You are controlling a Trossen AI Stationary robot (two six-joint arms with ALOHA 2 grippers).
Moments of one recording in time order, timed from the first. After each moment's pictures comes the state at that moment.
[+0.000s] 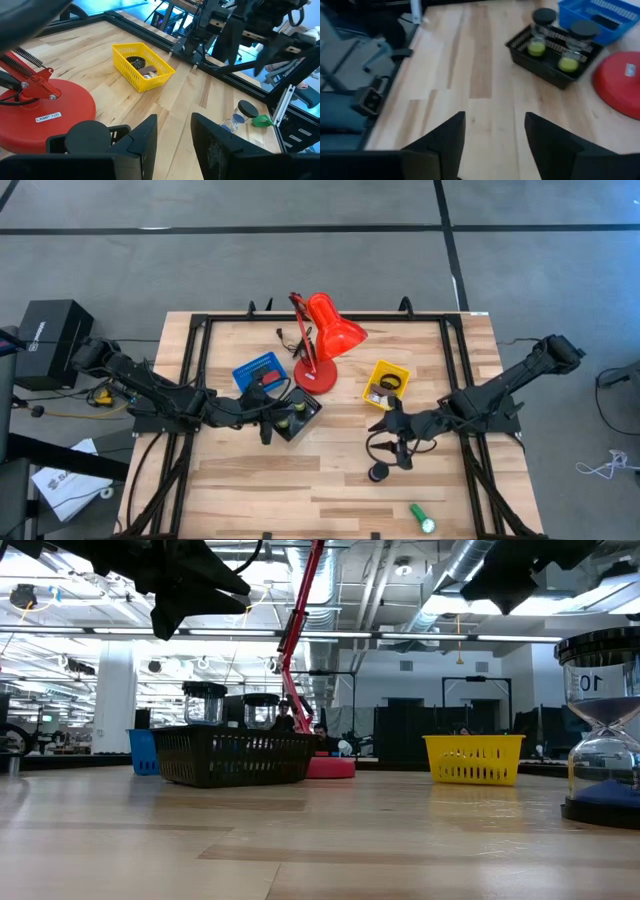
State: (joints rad) left arm -0.37 1.13 0.54 0.24 -0.60 -0.58; right arm 0.49 1.15 0.73 -0.17 0.30 0.34
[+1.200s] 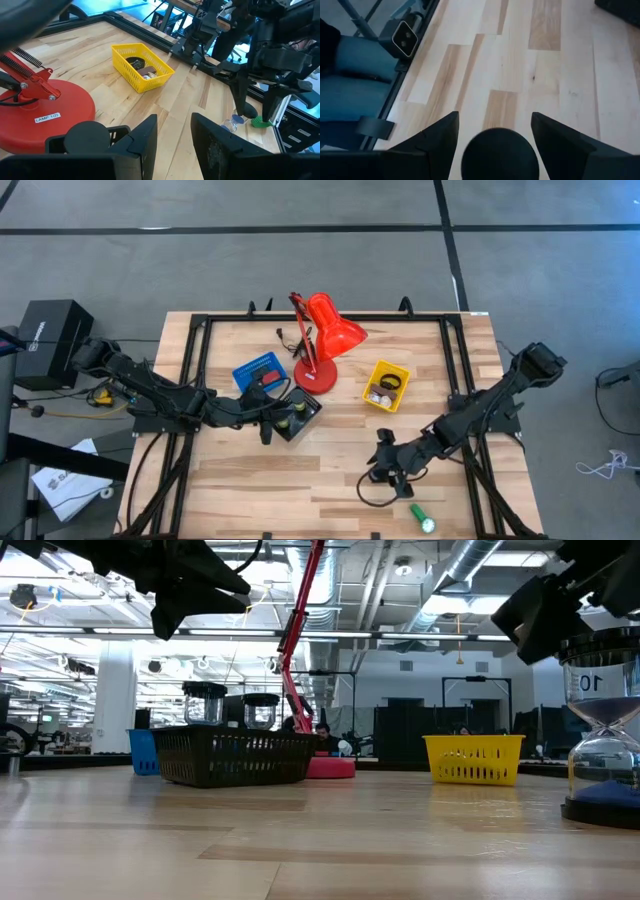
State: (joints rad) left arm -0.37 1.13 0.54 0.25 -0.60 -0.58; right arm 0.62 1.43 0.73 -0.04 0.18 0.39
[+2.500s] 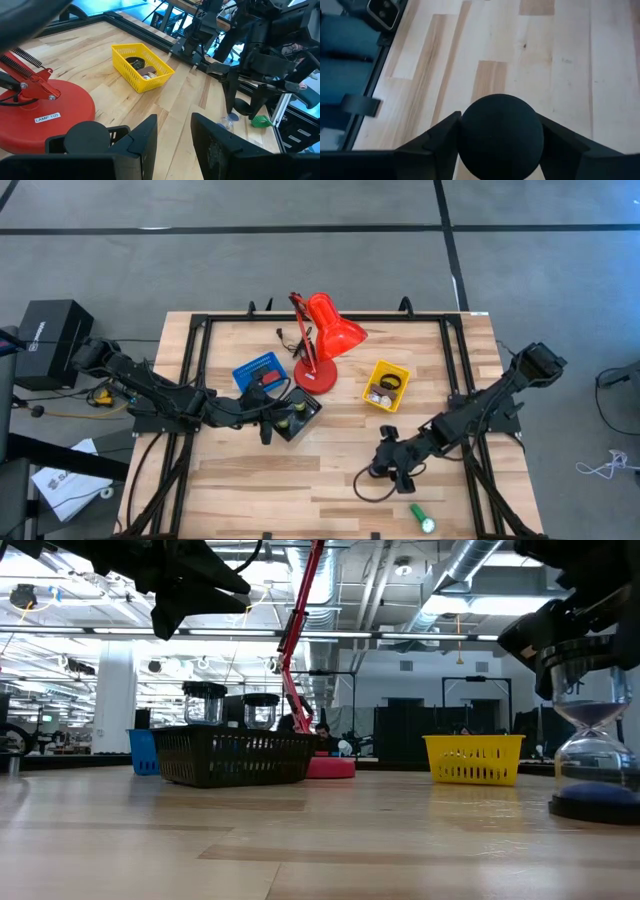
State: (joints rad) left arm -0.37 1.13 0.54 0.25 -0.60 -0.58; right arm 0.59 1.43 0.73 -0.17 0.13 0.42
